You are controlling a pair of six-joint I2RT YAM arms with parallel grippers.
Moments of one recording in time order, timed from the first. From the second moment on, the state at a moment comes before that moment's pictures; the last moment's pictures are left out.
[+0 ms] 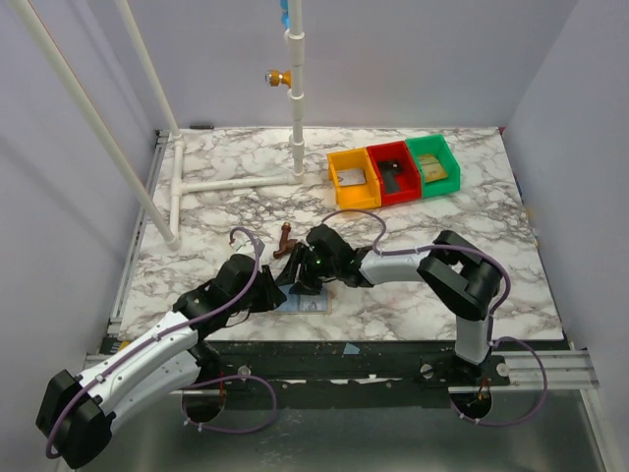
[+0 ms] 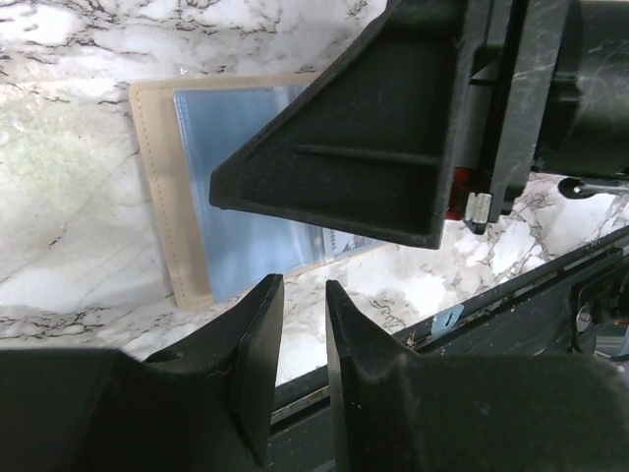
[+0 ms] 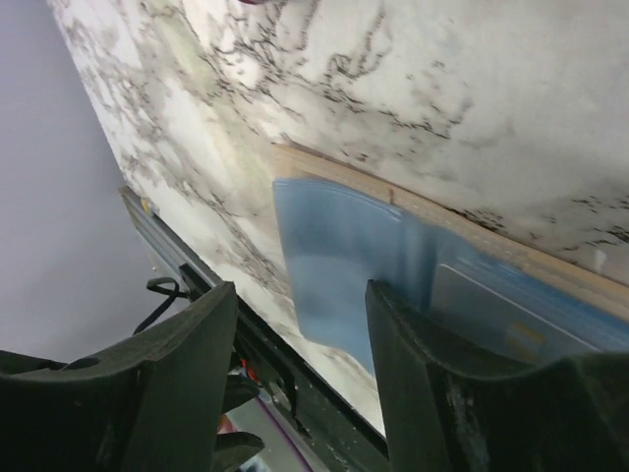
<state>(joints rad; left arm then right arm) -0.69 0.74 0.40 -0.38 0.03 -0.76 0.95 1.92 1.00 0.18 -0.26 1.20</state>
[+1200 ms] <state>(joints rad) -0.68 0.96 0.44 -0.23 0.11 -0.76 0.94 1.64 0.88 0.04 -0.08 1.17</state>
